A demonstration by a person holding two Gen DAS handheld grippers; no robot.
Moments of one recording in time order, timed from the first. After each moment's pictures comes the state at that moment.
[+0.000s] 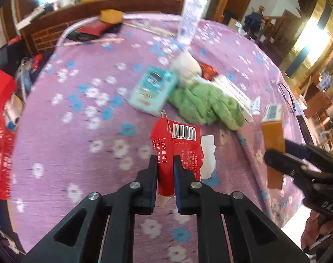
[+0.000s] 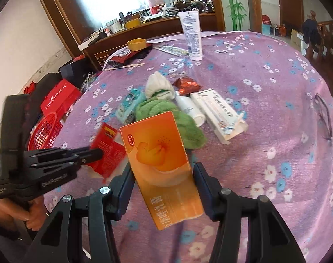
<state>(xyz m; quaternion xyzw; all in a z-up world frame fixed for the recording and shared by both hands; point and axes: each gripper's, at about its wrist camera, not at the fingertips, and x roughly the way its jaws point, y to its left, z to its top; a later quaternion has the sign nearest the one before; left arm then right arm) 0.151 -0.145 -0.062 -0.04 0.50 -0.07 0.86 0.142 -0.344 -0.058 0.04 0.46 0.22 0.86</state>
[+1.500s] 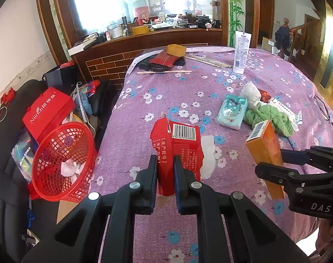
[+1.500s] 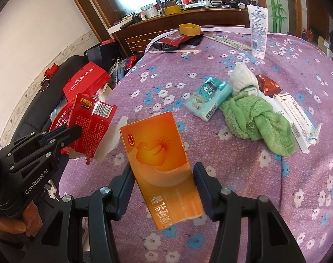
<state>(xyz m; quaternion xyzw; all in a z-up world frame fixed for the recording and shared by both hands) 0.092 -0.061 -0.023 0.04 0.42 0.07 0.91 0.133 -0.226 -0.064 0.02 0.47 0.30 0.83</state>
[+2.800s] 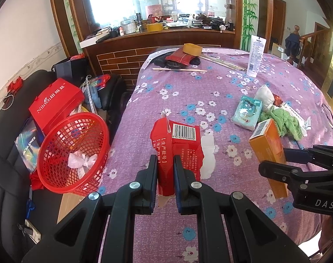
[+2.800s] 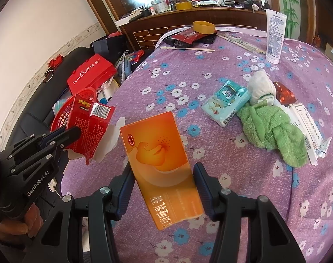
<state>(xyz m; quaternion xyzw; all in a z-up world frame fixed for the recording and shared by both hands) 0.085 -0.037 -0.025 0.01 0.41 0.10 0.91 0.139 -0.200 -0.064 -0.01 0.47 0.31 0.82</state>
